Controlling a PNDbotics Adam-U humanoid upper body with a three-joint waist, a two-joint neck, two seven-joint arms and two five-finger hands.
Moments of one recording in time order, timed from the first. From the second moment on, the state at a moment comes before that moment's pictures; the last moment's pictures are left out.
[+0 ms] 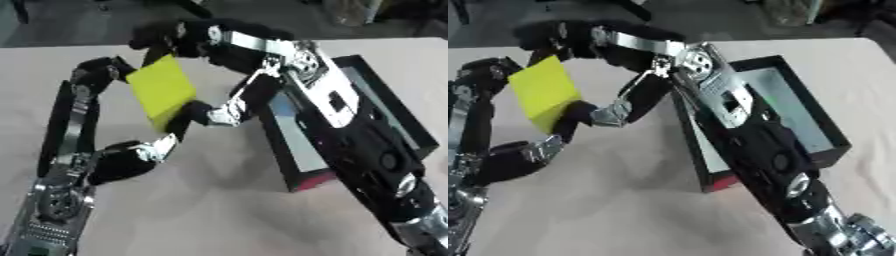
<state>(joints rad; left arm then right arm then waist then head) -0.64 0.07 -0.29 -1.75 -0.46 -0.24 0.10 -1.00 -0.35 0.28 -1.54 -0.23 -0.35 0.83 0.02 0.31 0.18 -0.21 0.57</state>
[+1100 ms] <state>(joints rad) -0.64 0.06 -0.31 -1.77 -0.50 -0.20 0.11 -0.99 -0.35 0.27 -1.54 -0.34 -0.30 0.87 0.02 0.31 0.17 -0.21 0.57</state>
